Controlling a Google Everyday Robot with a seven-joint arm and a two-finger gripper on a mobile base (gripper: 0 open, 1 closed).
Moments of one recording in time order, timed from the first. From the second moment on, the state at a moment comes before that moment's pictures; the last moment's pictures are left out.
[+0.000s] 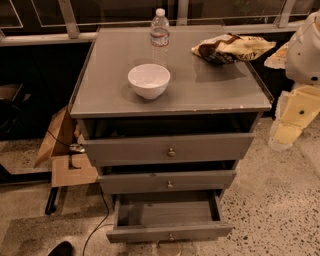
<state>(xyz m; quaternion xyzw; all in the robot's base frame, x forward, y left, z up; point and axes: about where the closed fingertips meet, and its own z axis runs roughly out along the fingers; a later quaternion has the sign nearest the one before) 0.438 -0.217 0.976 -0.60 0.78 -0.03 0.16</state>
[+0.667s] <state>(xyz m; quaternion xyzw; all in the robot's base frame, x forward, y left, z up) 0.438 -0.217 0.976 -0.60 0.78 -0.03 0.16</state>
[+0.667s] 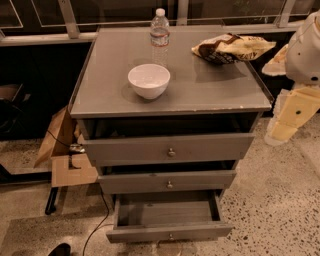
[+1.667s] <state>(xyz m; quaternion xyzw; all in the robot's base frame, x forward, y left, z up) 0.425 -0.205 0.896 -0.59 0.79 -0.02 0.20</state>
